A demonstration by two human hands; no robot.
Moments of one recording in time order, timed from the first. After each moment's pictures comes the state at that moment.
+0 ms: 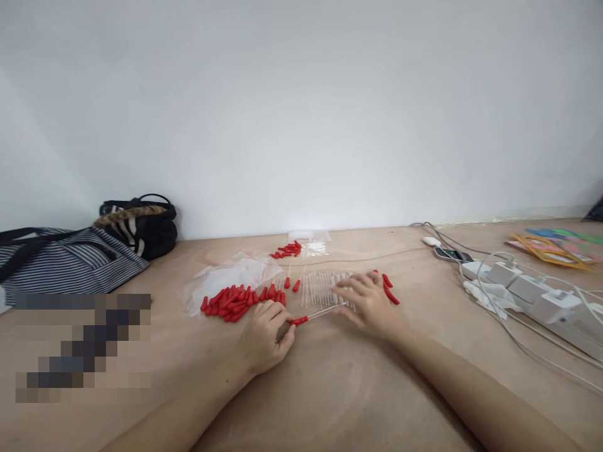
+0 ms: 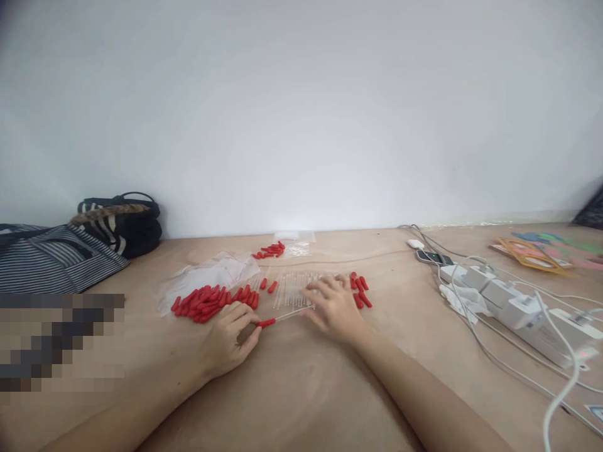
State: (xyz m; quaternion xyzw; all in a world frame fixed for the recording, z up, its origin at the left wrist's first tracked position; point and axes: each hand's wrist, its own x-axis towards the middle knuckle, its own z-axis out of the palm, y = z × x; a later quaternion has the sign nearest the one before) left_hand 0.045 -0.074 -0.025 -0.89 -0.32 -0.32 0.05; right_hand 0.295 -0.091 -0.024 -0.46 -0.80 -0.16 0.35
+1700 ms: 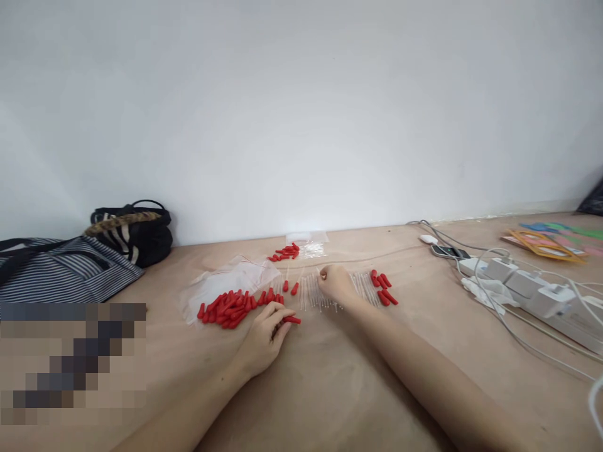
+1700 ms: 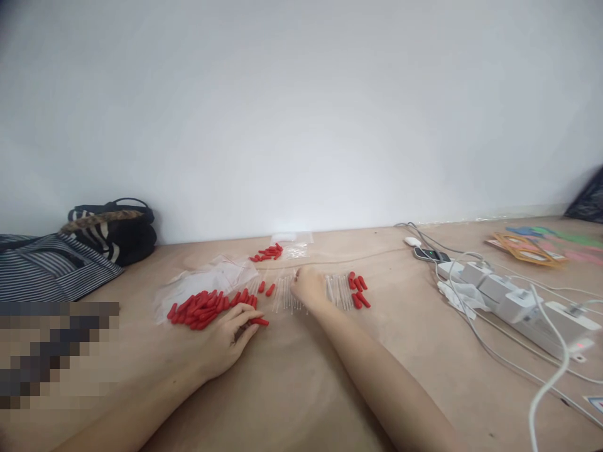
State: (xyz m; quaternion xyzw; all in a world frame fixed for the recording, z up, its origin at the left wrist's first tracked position) left_hand 0.043 -0.068 -0.018 -0.87 -0.35 -0.32 -0.12; right_hand 0.239 -0.027 -0.004 -0.73 -0.64 0.03 0.22
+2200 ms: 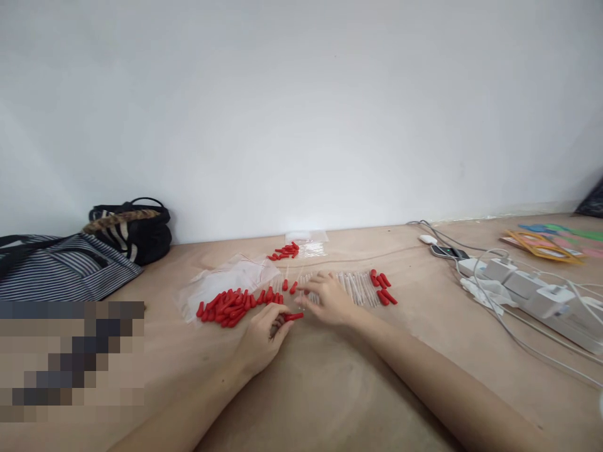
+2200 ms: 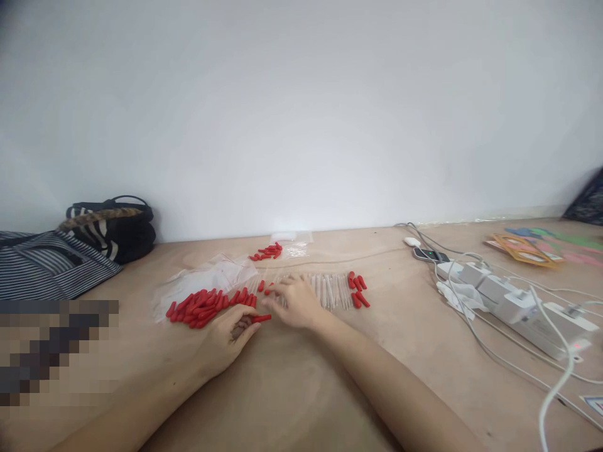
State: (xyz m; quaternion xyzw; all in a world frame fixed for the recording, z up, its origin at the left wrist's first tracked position) left_hand 0.045 -0.068 -0.024 -0.85 -0.35 -0.36 -0.13; right_hand 0.232 -0.060 -0.003 -0.51 -0.81 0.00 0.27
